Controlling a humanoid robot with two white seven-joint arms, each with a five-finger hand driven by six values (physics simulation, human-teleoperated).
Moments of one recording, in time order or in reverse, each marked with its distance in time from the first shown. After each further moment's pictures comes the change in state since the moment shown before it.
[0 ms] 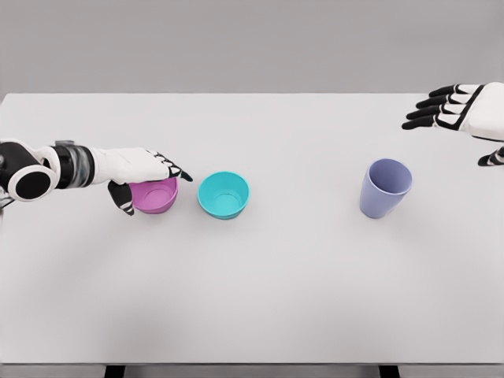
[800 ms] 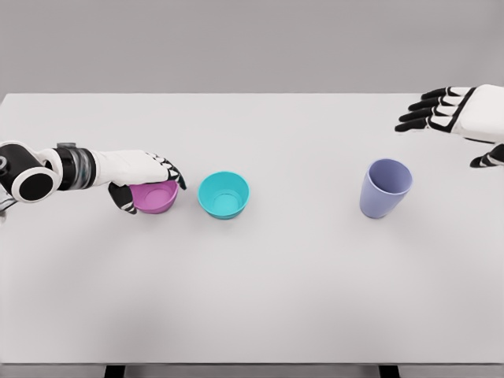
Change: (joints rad) left arm 0.011 -0.010 0.001 0.021 -0.020 -0.006 -0.002; right arm -0.020 0.016 0.026 -0.001 0.002 0.000 0.000
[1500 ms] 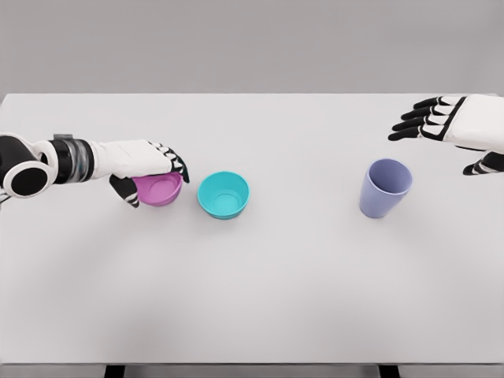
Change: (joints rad) left arm -0.014 0.015 0.034 -0.059 0.009 0.000 0.002; right arm 0.000 0.010 0.030 -0.001 0.003 0.000 0.000
